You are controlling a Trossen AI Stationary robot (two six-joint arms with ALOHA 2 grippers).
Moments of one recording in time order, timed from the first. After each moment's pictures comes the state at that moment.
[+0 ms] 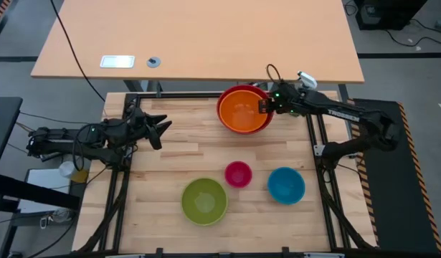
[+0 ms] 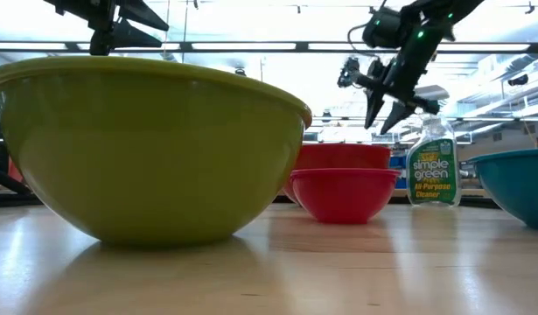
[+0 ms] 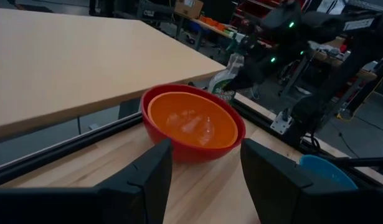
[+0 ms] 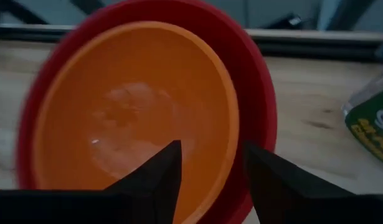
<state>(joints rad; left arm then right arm) -0.04 0.58 0.65 -0.27 -0.60 -0.45 -0.58 1.27 0.99 -0.64 0.21 0.78</state>
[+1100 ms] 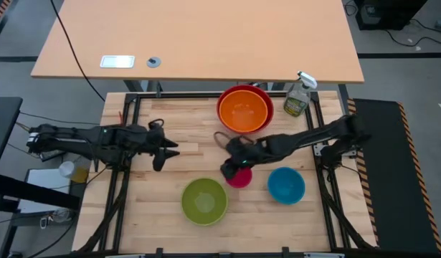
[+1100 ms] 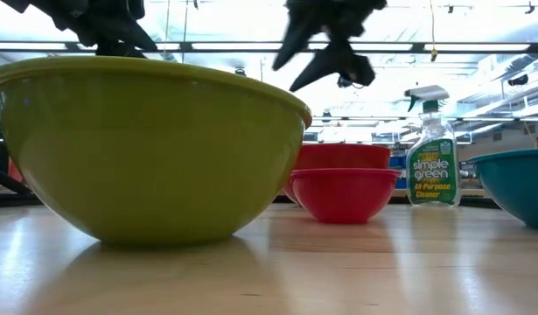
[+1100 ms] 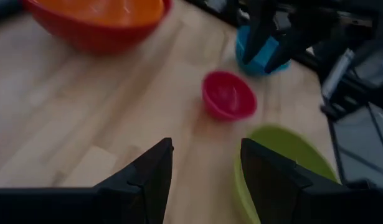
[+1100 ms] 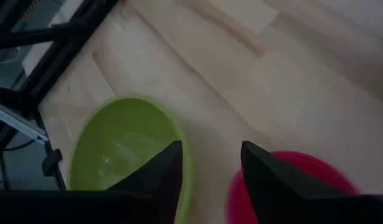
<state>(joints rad) -0.04 0.73 0.65 -0.43 -0.09 -0.48 0.16 1.69 1.34 -0.50 0.14 0.96</state>
